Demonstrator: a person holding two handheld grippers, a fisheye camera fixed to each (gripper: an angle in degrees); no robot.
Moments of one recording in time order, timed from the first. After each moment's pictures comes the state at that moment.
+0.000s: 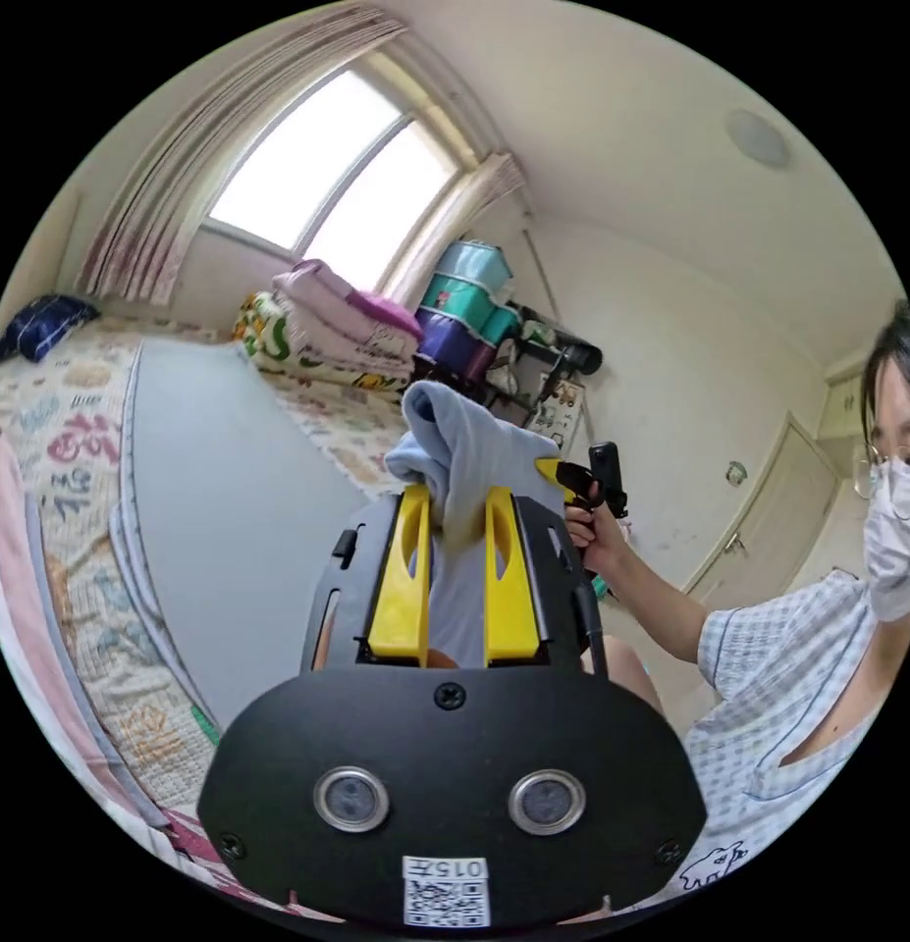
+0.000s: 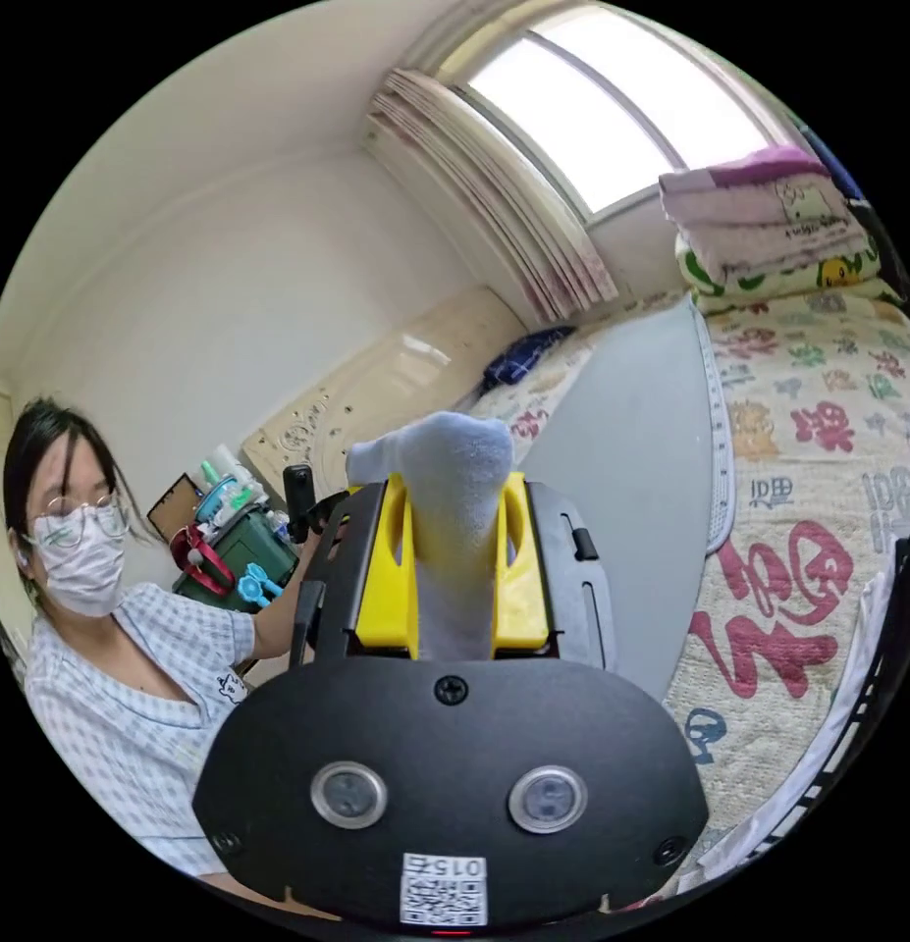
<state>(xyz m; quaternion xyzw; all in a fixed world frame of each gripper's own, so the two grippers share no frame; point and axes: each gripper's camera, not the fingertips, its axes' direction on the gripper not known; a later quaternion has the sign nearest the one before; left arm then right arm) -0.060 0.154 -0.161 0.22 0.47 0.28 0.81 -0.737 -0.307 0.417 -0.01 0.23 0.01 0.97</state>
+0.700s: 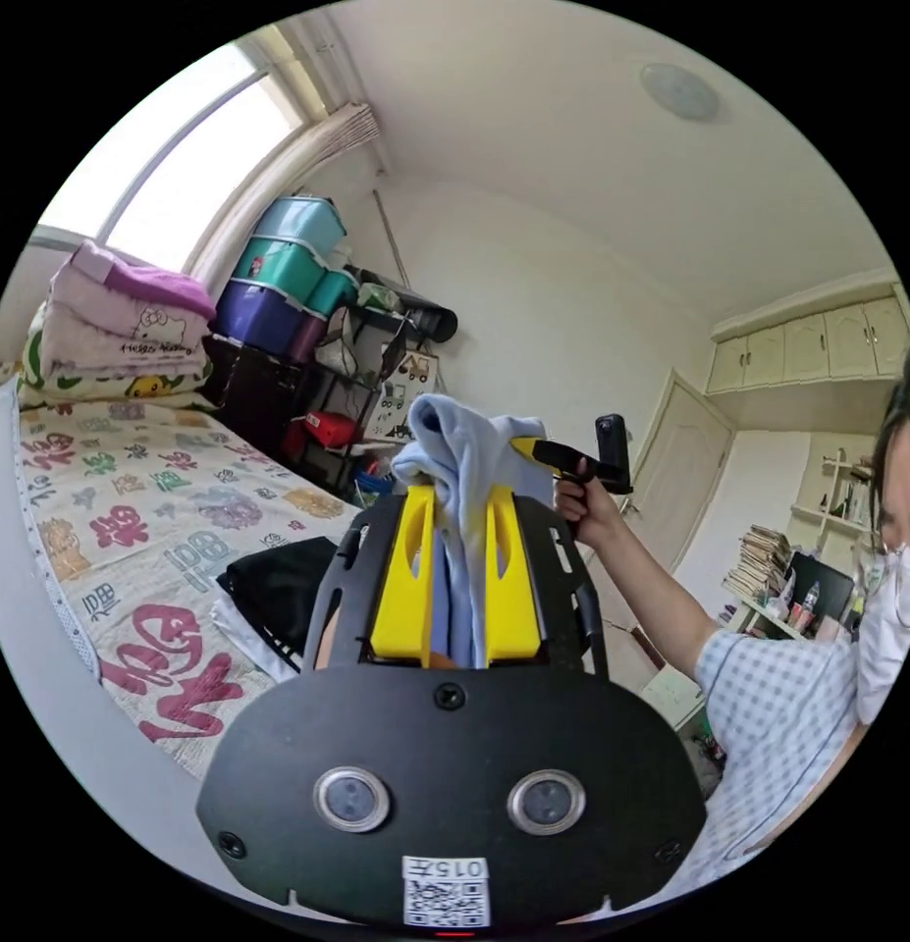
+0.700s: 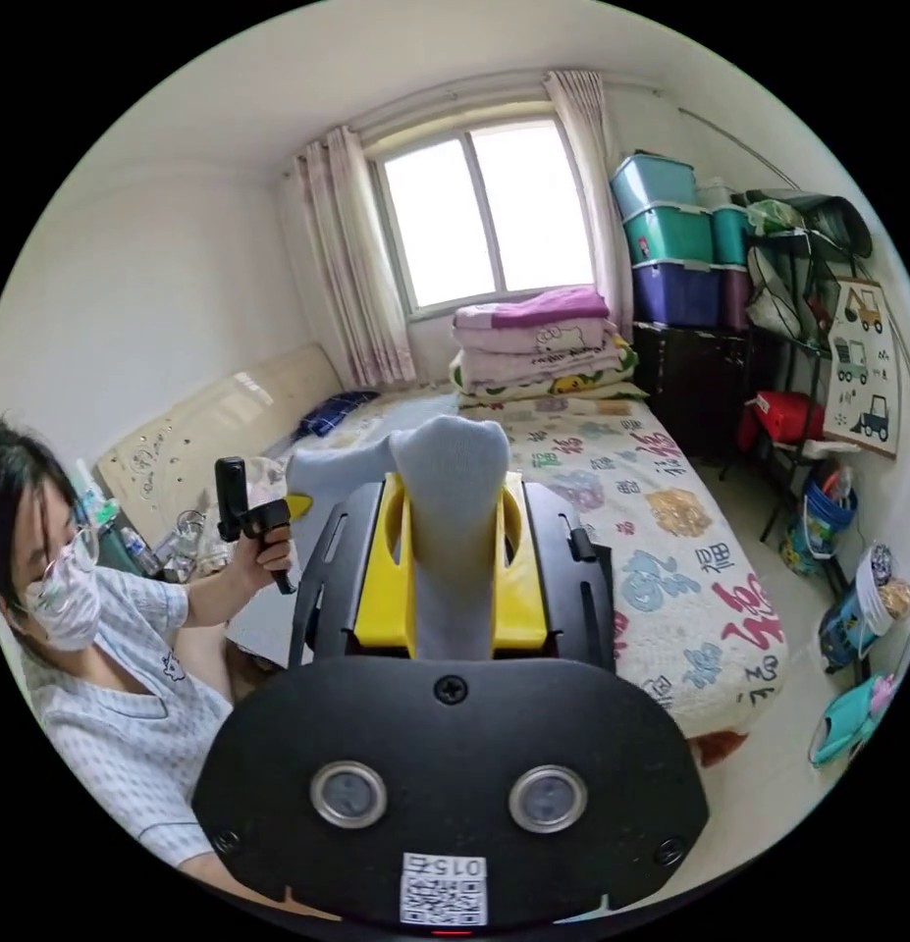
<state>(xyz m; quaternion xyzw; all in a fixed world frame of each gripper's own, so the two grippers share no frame) 0.422 0.231 -0.240 0.15 0.60 0.36 0.70 -0.932 -0.405 0.218 0.01 0.54 0.01 0.84</state>
